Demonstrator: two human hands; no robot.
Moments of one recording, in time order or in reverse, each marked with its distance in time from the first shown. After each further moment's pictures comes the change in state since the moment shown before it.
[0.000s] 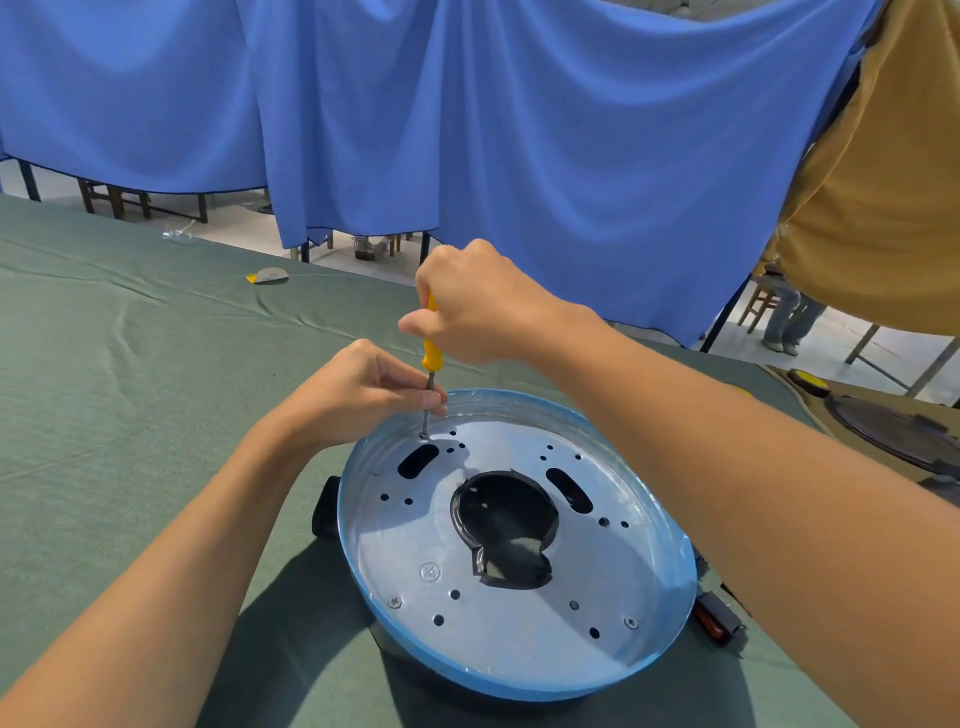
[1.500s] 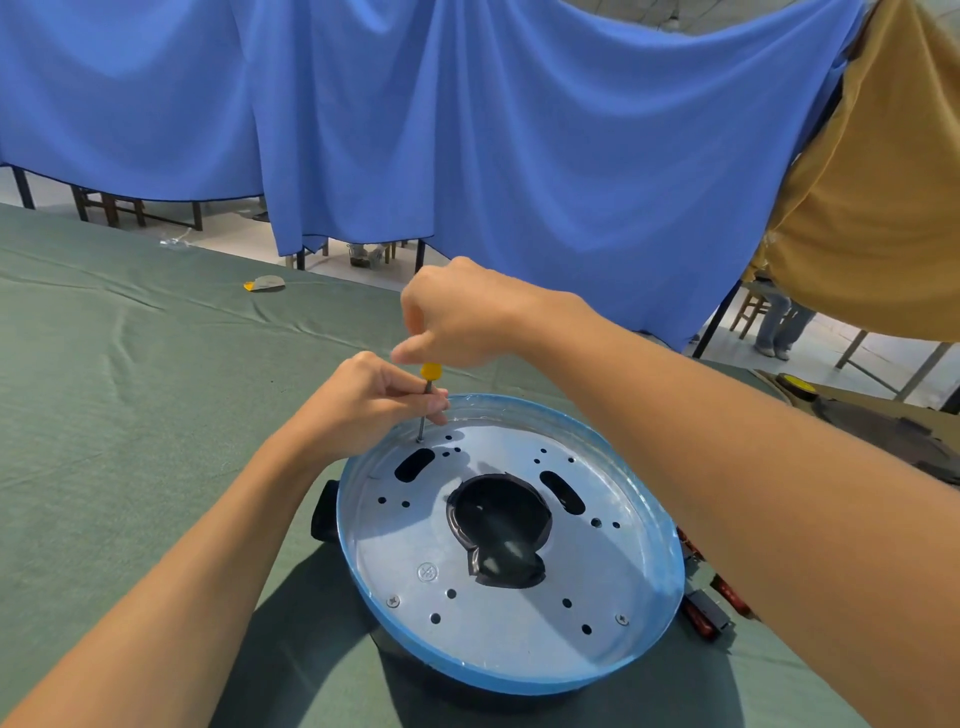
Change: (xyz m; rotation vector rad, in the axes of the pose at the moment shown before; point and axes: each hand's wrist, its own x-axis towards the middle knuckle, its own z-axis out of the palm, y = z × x) left_hand 0.001 -0.005 0.011 -0.004 0.049 0.075; right_hand 0.001 -0.006 -0.011 -0.094 -0.177 -0.048
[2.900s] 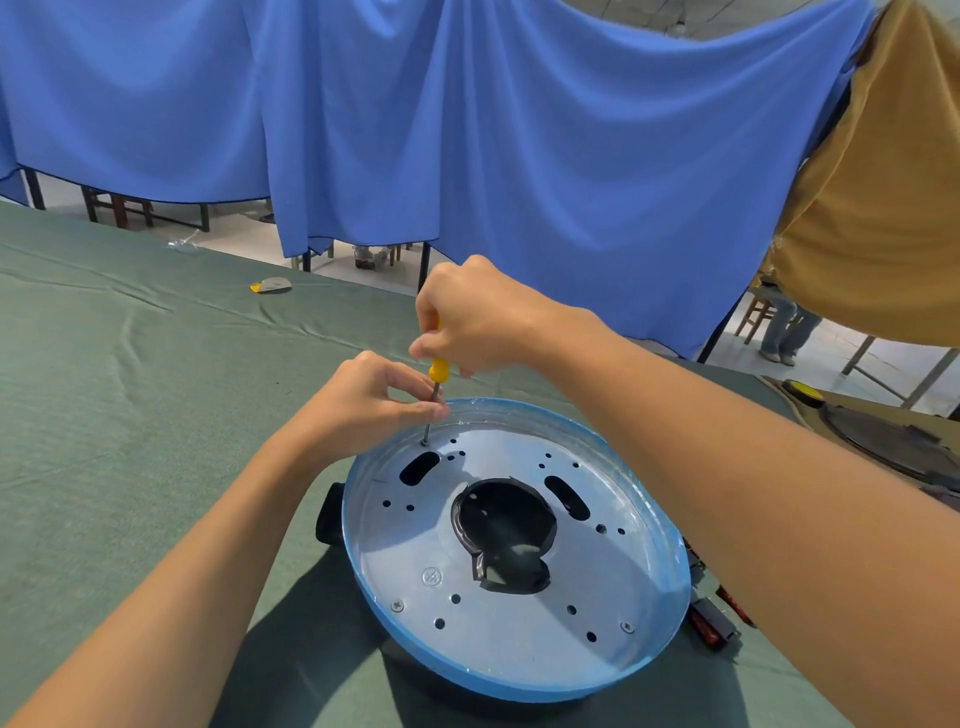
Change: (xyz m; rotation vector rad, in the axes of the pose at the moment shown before) left_hand 0.001 0.003 -0.004 0.115 0.057 -0.049; right_hand 0.002 0.008 0.005 0.075 0.099 -0.019
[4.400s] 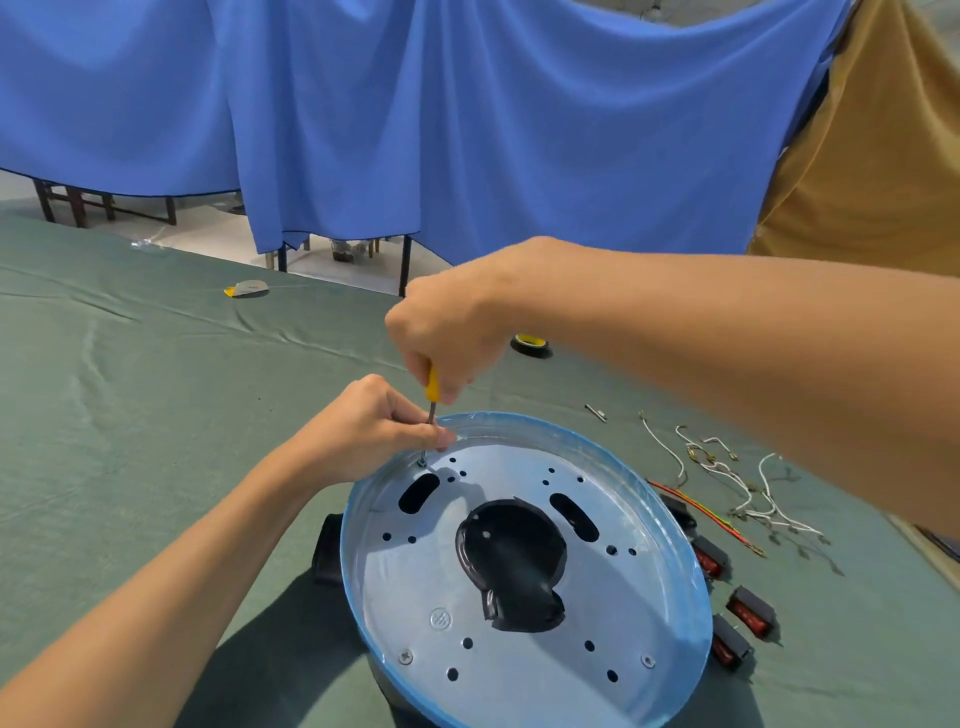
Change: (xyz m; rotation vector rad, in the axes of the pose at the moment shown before) left_hand 0.012 -0.008 0.001 -0.086 -0.189 -0.068; right_hand 0.021 -0.029 -0.030 -0.553 -0.521 -0.193
